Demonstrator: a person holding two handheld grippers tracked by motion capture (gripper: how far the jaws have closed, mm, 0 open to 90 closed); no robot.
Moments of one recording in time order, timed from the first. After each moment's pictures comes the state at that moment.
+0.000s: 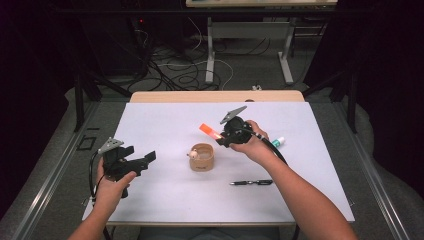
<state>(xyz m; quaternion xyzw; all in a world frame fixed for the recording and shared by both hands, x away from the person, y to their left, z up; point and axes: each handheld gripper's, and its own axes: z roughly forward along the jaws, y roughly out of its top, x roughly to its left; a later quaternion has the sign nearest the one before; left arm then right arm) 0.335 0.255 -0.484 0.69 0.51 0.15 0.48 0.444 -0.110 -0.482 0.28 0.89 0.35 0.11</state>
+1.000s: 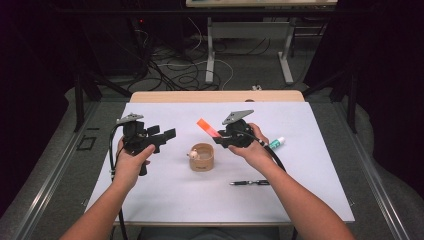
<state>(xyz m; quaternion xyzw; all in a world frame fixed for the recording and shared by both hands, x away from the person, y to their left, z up) 0.380 0.202 -0.437 0.70 0.49 0.09 0.51 0.424 -0.113 -0.474 0.28 0.85 0.42 0.13</state>
